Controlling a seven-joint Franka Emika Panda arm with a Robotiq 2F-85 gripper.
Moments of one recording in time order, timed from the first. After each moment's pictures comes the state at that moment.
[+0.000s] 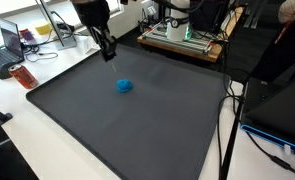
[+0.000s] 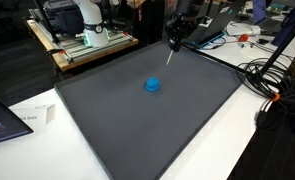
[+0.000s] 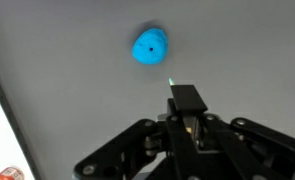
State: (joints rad) arm 0.07 0.43 0.02 -1.59 -0.13 1.90 0.39
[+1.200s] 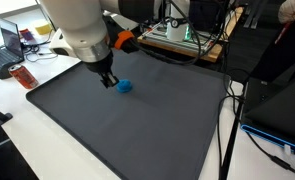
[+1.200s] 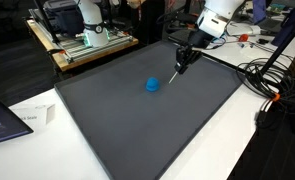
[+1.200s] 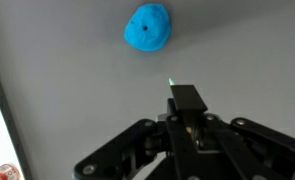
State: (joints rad) arm 0.20 0.76 -0.07 -1.28 -0.21 1.80 0.48
